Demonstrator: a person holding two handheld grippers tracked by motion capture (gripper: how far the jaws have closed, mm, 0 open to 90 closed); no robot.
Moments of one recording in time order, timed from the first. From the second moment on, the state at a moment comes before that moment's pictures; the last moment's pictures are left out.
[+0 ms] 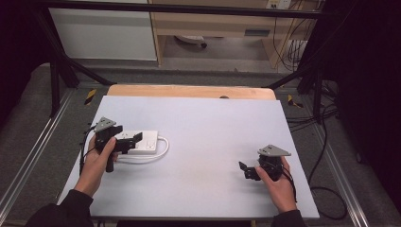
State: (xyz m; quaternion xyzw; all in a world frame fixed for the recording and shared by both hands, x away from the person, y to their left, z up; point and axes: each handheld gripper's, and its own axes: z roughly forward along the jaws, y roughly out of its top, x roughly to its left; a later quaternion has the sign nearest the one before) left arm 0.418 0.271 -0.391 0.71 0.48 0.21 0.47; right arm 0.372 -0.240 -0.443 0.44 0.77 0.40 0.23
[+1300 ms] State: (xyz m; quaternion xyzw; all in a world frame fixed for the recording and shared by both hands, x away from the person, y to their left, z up) left arm 0.367 0.292 -0.374 0.71 0.46 0.21 0.48; right arm 0.371 -0.239 -0.443 0.44 0.77 0.39 0.23
